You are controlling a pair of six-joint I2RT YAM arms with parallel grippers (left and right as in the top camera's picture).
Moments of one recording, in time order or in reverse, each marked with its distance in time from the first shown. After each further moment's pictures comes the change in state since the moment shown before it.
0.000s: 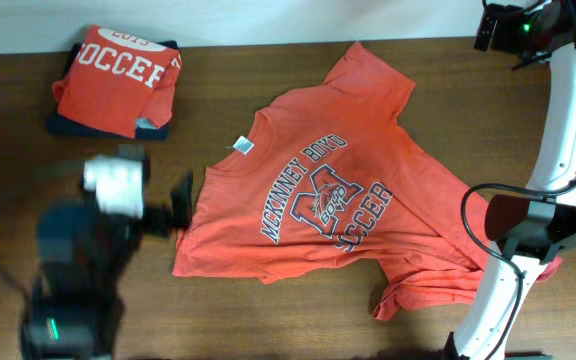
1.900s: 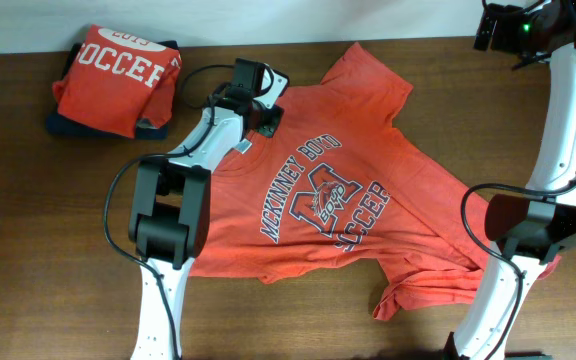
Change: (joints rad) left arm -0.280 1.536 0.867 0.130 -0.116 0.160; right arm 0.000 0.000 -0.001 0.001 0.000 0.000
